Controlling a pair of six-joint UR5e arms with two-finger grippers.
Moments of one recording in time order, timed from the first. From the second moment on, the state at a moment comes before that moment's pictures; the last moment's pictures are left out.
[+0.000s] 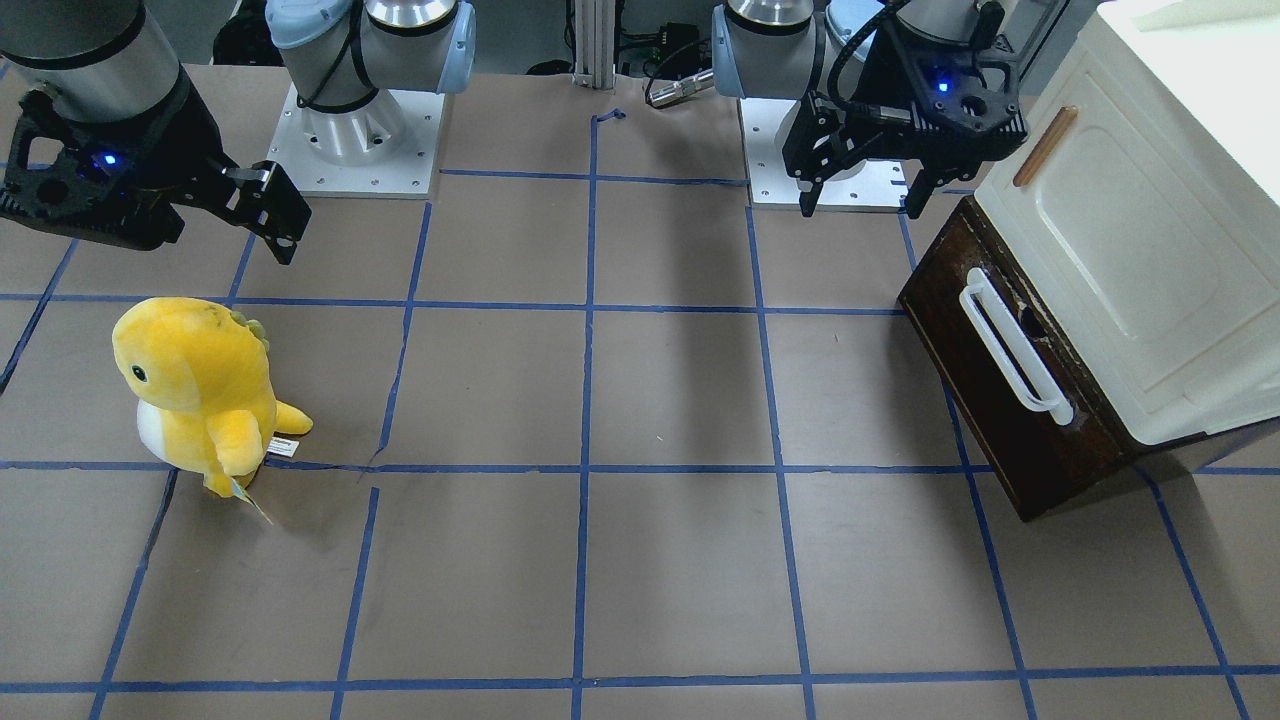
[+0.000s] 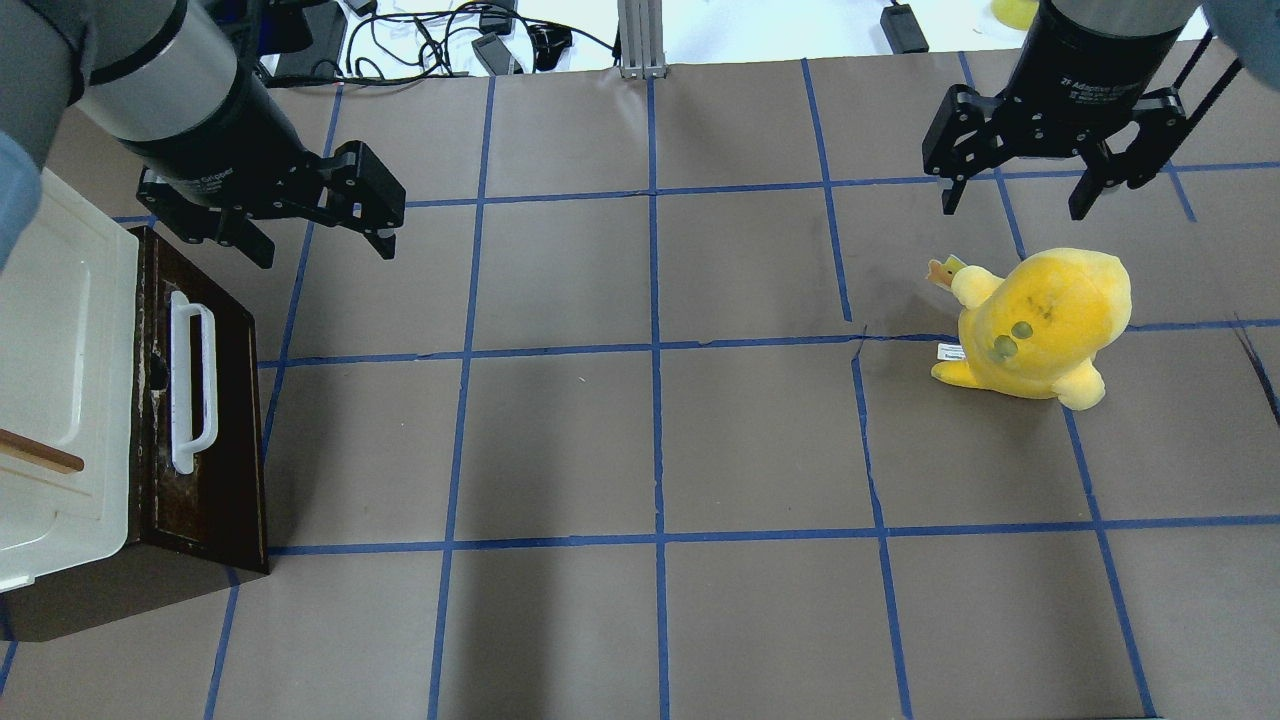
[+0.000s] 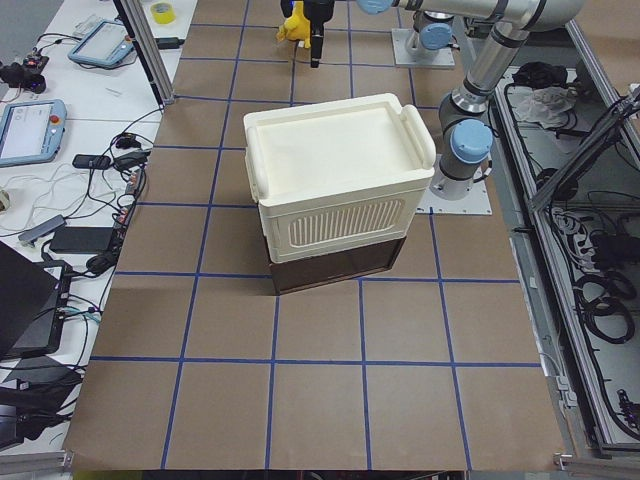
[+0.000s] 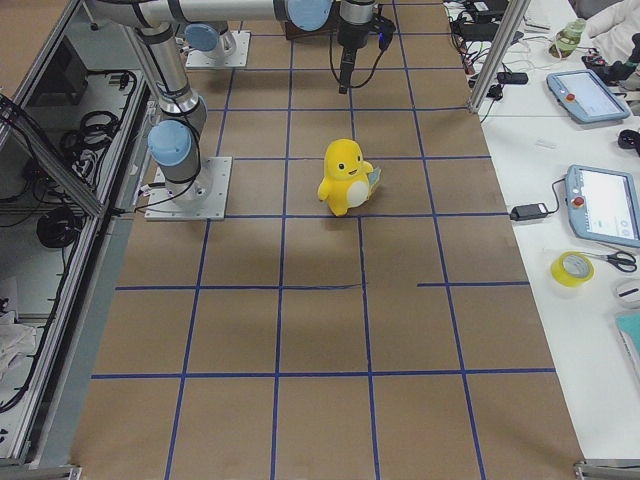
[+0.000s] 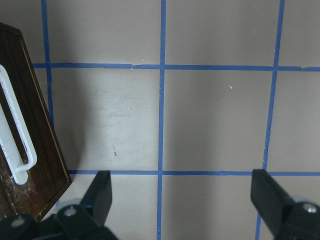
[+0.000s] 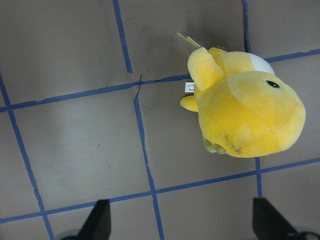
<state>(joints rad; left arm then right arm) -1.59 -1.47 -1.59 -1.59 1.57 -0.05 1.51 -1.53 1.48 -1.44 -1.63 0.11</state>
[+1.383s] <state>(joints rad) -1.69 -1.74 -1.74 -1.56 2.07 -0.24 1.51 -1.53 1.48 -1.44 -1.63 0.11</state>
